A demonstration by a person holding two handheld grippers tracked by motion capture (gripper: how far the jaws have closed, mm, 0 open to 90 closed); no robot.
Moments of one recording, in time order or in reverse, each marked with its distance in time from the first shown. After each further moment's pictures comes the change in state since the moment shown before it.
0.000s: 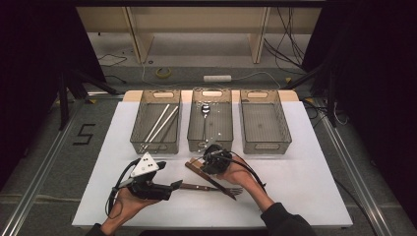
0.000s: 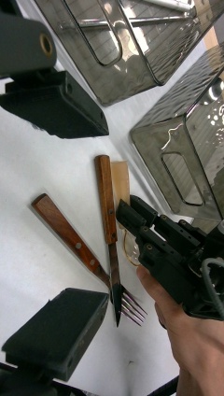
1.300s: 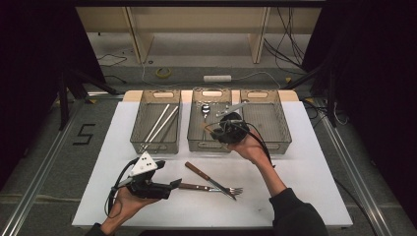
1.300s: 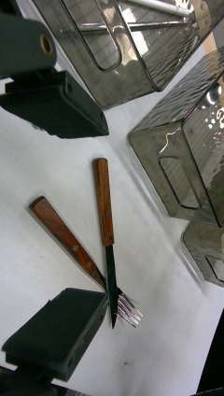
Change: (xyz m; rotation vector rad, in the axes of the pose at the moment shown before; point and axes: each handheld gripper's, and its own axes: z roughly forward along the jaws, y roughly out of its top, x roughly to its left) left arm 0.003 0.000 -0.001 -0.013 0.003 -0.012; right arm -0.049 0.033 -0.084 -0.242 -0.110 0.116
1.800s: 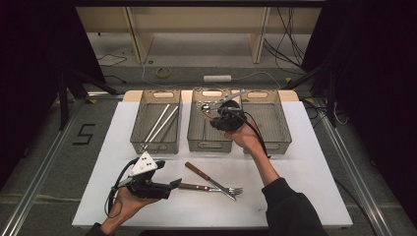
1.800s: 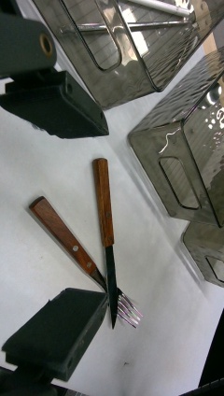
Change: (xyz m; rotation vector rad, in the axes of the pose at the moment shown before) left arm 0.000 0.000 0.000 0.000 -0.001 0.000; right arm -0.018 0.024 0.011 -0.016 -0.065 0.063
